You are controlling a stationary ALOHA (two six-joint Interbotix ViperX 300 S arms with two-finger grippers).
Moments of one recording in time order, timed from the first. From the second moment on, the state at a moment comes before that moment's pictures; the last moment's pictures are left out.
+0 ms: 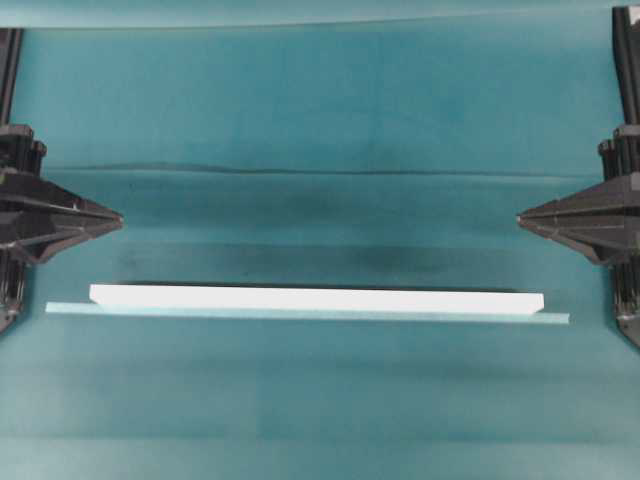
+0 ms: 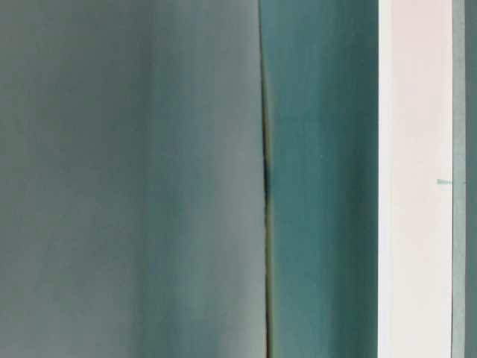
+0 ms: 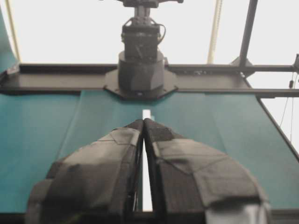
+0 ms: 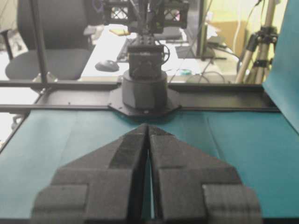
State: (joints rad) left arm 0.00 -0.96 1.17 0.00 -0.29 0.00; right arm 0.00 -0.96 1.16 0.00 -0.29 0.00
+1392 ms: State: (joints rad) left arm -0.03 -0.34 0.52 0.02 0.90 -0.06; right arm 0.00 -0.30 0.56 0.09 0.96 0.06
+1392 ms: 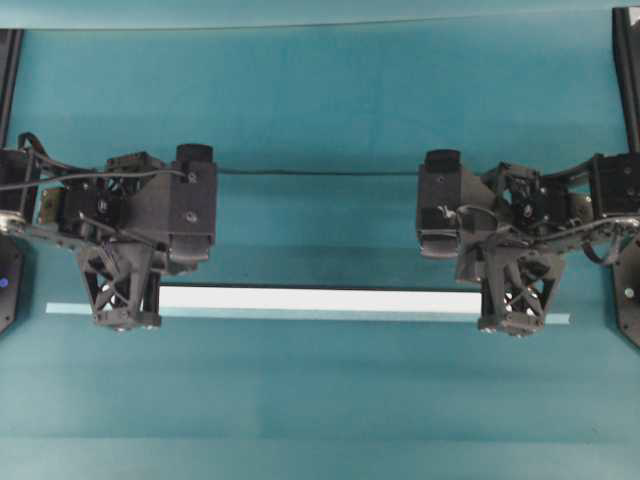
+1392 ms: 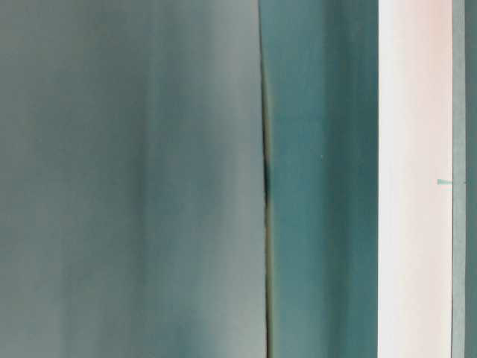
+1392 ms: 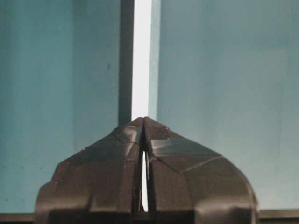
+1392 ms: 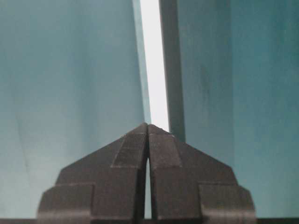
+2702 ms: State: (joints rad) left arm -0.02 -0.10 0.71 0.02 0.58 -0.08; right arm 0.00 -0.17 0.73 0.07 0.72 0.06
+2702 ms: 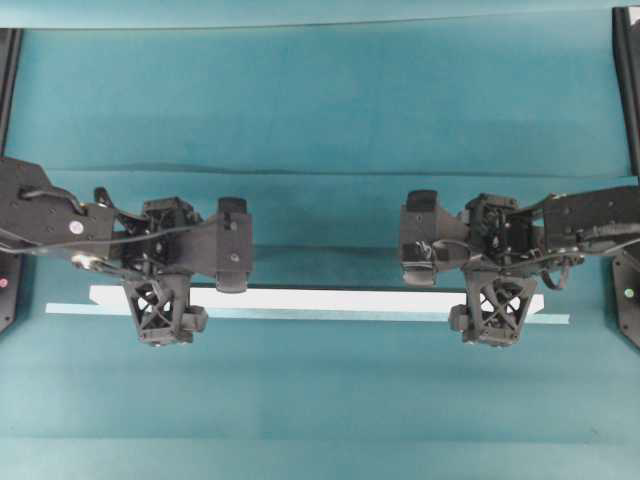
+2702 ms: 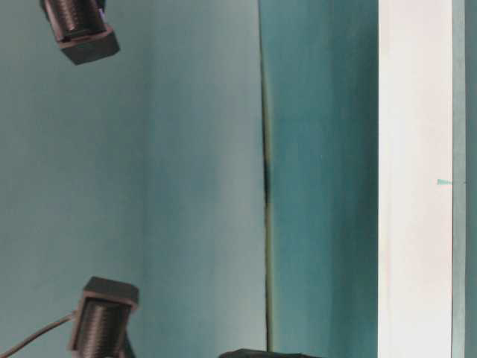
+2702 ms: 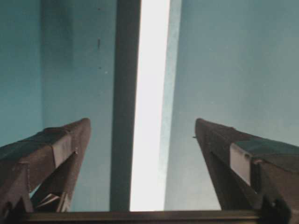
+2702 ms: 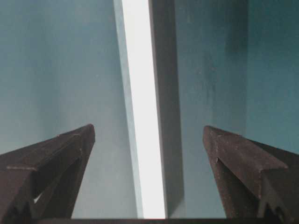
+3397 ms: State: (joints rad) left arm -0.01 -0.02 0.75 0.02 0.48 -0.10; right arm 0.01 -0.03 0.77 0.08 0.59 0.06
